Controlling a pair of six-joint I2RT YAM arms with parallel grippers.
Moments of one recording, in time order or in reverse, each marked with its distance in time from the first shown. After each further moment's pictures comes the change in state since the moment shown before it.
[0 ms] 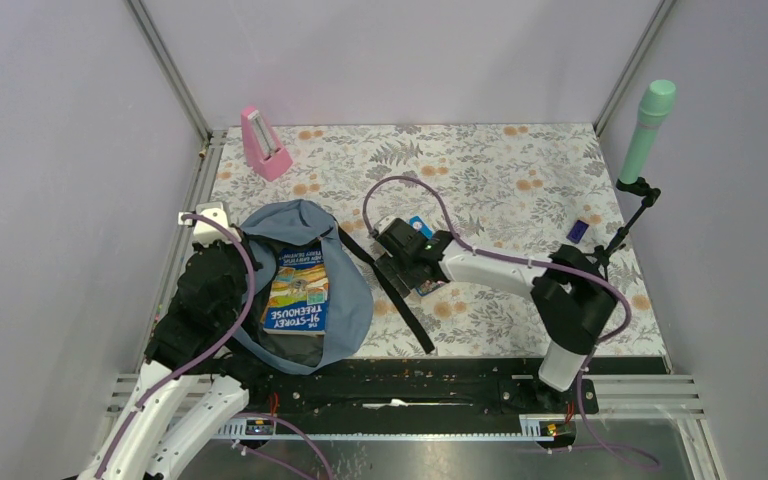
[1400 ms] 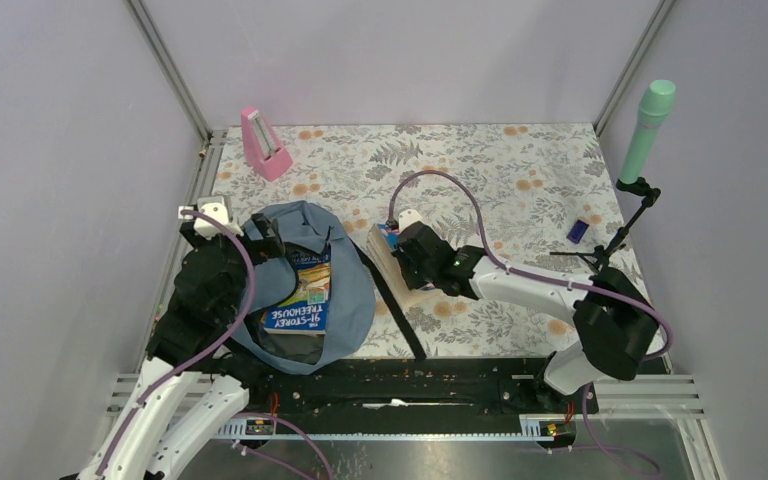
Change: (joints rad) left arm 0.005 0.014 0.004 0.085 0.073 0.012; right arm 0.004 -0.169 -0.178 0.240 -0.027 0.178
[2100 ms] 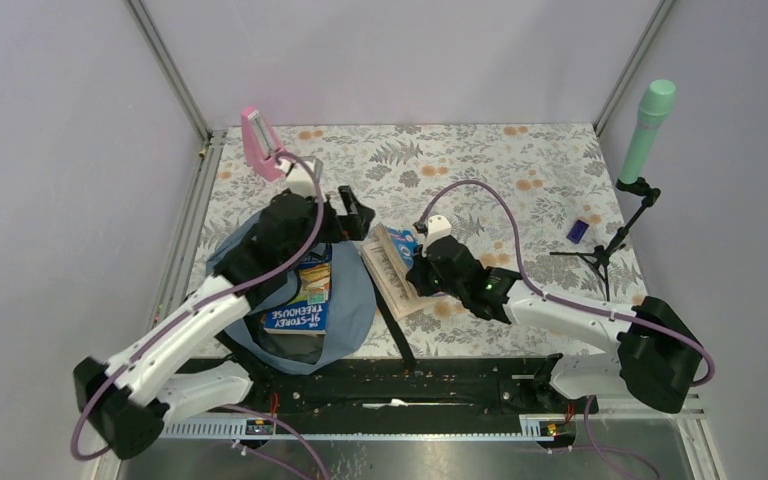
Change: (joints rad) left arm -0.219 0.467 0.169 0.147 0.304 -0.293; right arm -0.002 -0.258 -0.248 0.233 -0.040 0.166
